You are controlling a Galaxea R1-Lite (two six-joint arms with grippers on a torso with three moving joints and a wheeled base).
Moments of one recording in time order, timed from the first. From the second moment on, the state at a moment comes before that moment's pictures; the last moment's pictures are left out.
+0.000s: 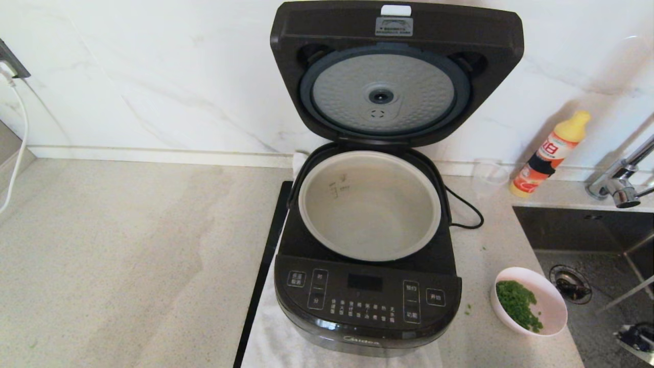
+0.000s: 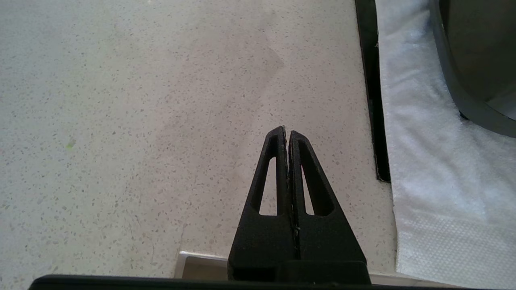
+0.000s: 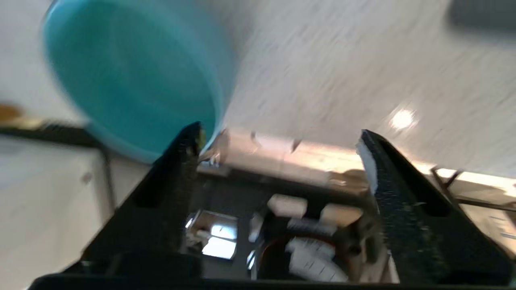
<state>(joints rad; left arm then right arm) -0.02 0.00 -0.04 0.09 0.01 -0.01 -0.15 1.22 -0.40 0.40 0.22 -0.06</state>
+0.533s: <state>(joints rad) -0.02 0.00 -0.04 0.09 0.01 -0.01 -0.15 1.41 -0.47 0.25 0.20 -0.05</state>
